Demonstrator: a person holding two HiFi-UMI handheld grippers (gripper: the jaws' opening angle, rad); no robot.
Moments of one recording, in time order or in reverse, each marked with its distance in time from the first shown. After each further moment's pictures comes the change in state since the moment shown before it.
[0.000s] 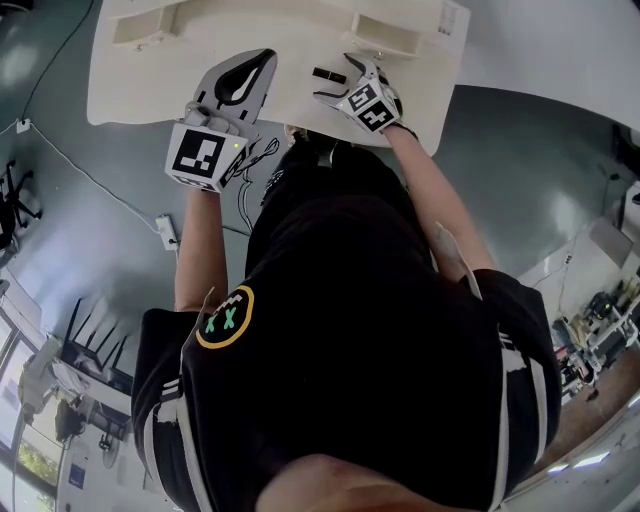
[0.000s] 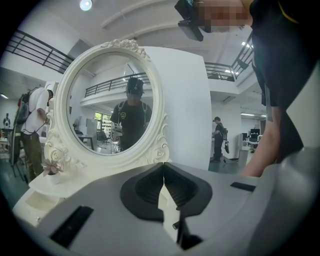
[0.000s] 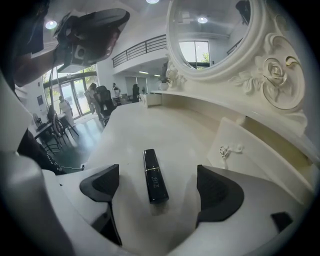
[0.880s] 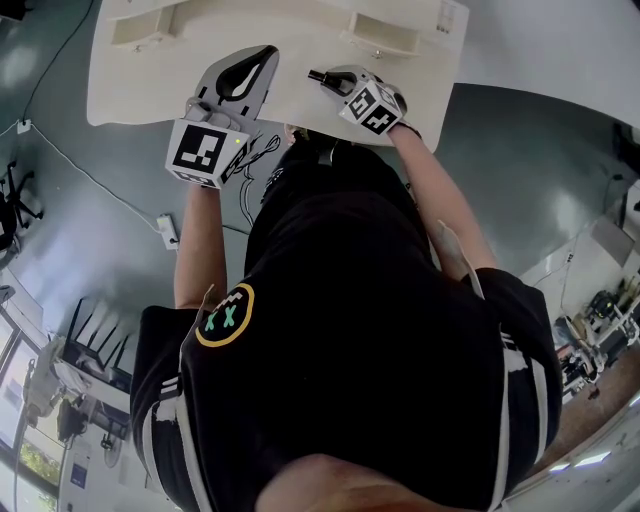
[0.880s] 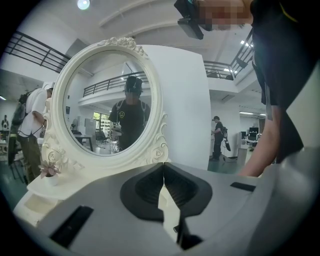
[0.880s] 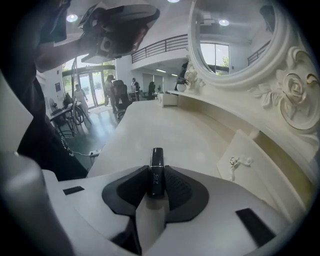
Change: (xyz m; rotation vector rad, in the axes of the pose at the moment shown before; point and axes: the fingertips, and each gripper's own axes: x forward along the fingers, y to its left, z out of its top) left arm 0.009 -0.002 0.002 0.014 0.014 -0.012; right arm -0.009 0.018 0.002 -0.187 0.017 0.102
